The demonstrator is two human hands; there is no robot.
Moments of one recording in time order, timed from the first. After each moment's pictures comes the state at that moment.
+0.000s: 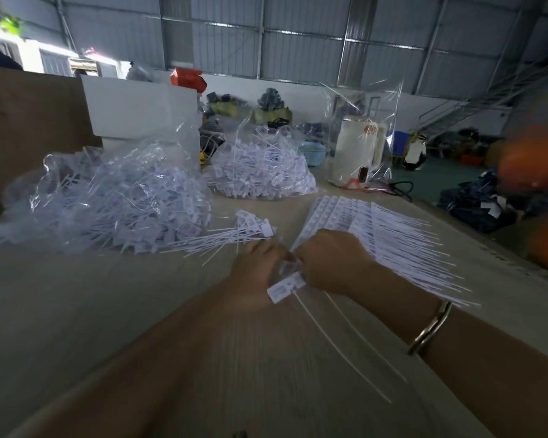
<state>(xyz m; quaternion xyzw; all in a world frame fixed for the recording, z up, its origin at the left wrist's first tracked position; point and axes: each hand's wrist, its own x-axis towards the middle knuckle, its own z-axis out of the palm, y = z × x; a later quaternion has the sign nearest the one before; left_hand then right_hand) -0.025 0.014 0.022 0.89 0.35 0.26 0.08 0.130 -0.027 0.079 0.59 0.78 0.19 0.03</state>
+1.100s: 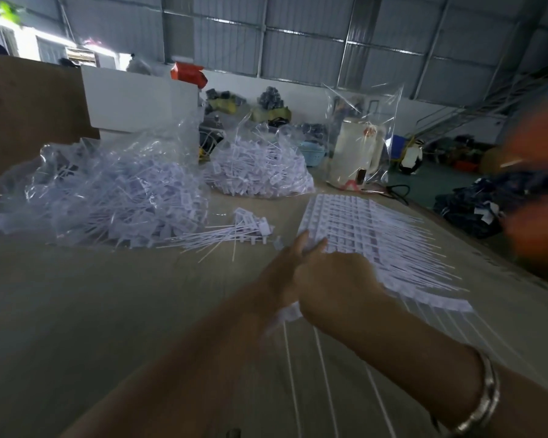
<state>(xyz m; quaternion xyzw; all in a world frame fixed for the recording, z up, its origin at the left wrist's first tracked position) 0.018 0.001 0.032 0.89 0.28 0.32 0.15 0.096 -0.087 0.085 0.66 0.71 0.24 0.11</state>
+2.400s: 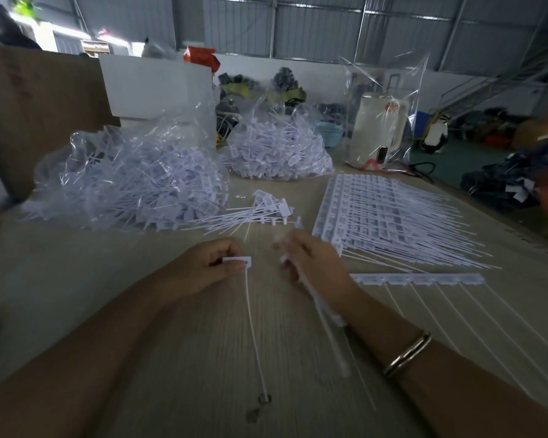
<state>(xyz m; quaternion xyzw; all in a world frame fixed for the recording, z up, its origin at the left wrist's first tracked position) -0.122 -0.007 0.022 0.81 0.33 0.33 0.36 0.088 -0.043 0.023 0.53 0.69 -0.23 -0.43</state>
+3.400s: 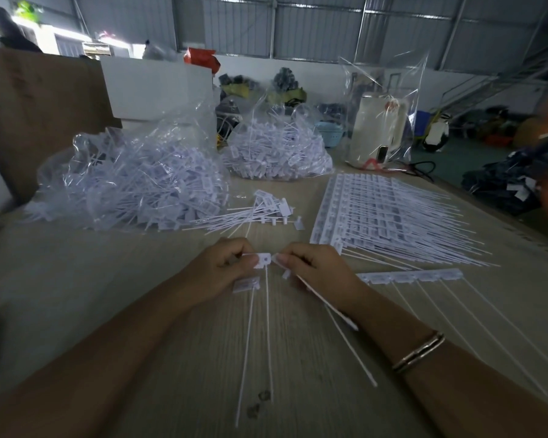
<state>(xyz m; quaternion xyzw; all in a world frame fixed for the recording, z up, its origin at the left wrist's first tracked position) -0.102 -0.017 0.017 0.81 0.33 0.37 0.30 0.097 -0.054 0.028 0.48 0.78 -0.19 -0.36</state>
